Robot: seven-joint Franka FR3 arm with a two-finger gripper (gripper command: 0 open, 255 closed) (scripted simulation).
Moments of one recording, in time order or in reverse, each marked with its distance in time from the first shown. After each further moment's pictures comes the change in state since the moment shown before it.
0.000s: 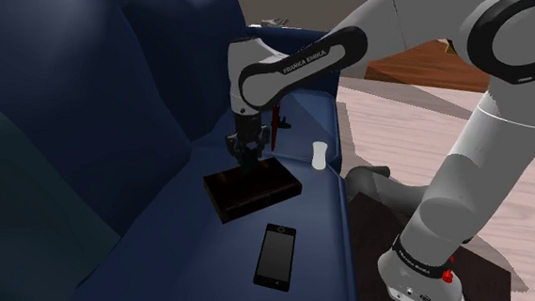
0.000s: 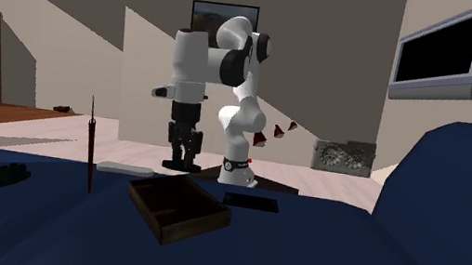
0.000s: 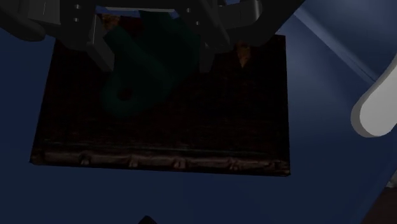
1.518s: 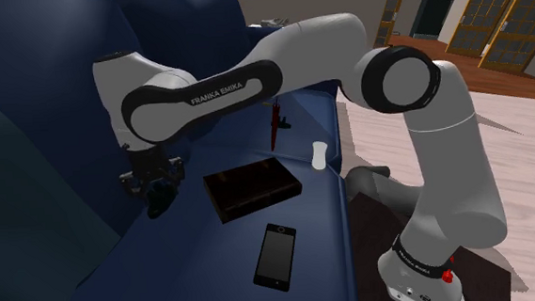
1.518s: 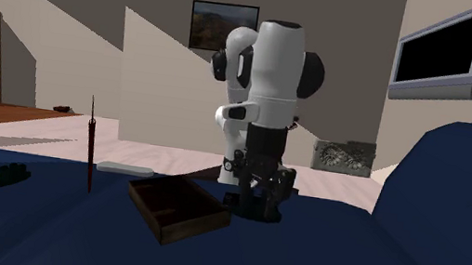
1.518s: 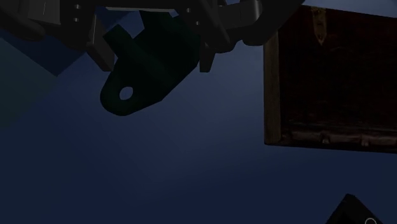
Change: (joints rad) arm 0.399 0.584 0.072 0.743 -0.239 -0.219 0.476
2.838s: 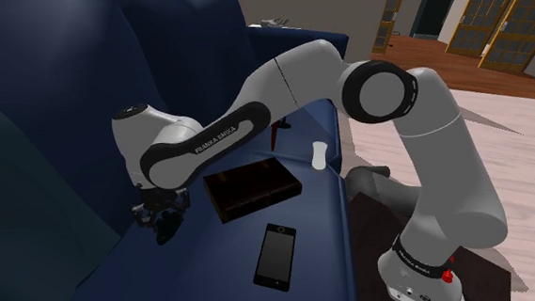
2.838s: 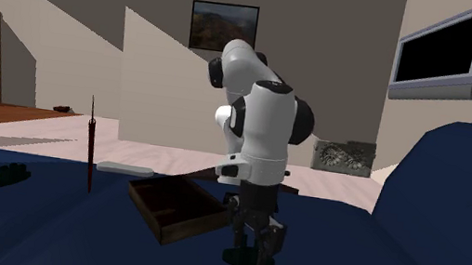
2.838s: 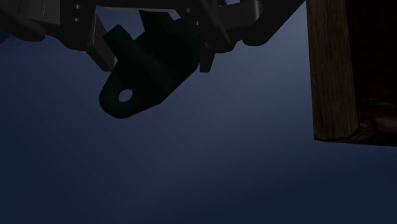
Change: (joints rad) arm 0.008 0.103 -0.032 -0.109 -0.048 0.204 0.029
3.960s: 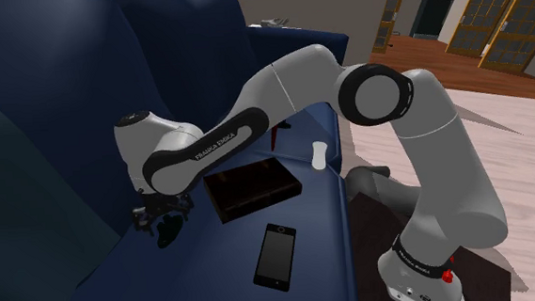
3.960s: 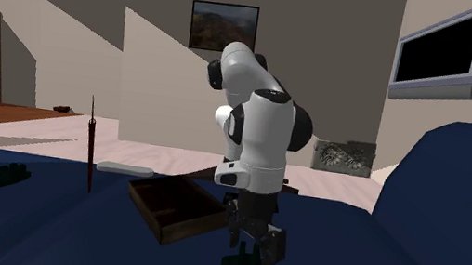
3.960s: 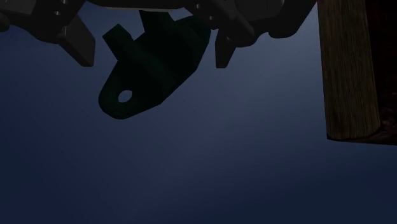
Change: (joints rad) arm 0.003 0.022 -0.007 -0.006 -0.009 0.027 0.004
